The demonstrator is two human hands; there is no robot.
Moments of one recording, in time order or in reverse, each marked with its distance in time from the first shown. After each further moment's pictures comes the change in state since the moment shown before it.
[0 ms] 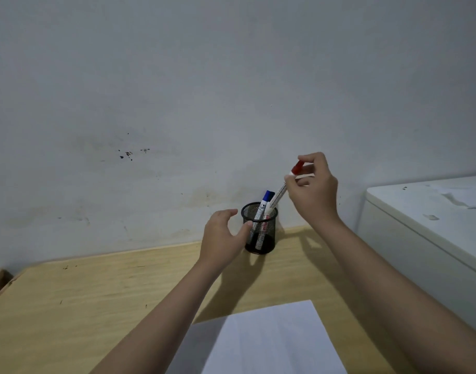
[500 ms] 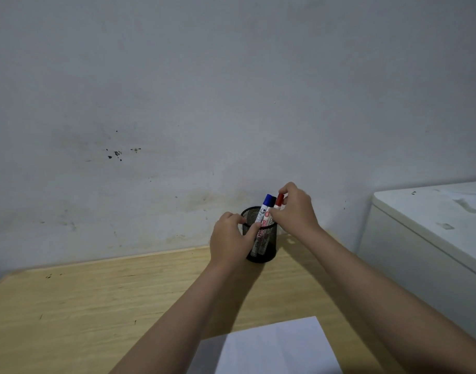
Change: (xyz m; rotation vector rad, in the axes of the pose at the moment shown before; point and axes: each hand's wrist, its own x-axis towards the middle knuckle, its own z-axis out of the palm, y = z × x) left_hand 0.031 -0.017 0.042 0.134 0.069 0.029; right_hand 0.005 0.067 0.044 -0.374 -0.339 0.185
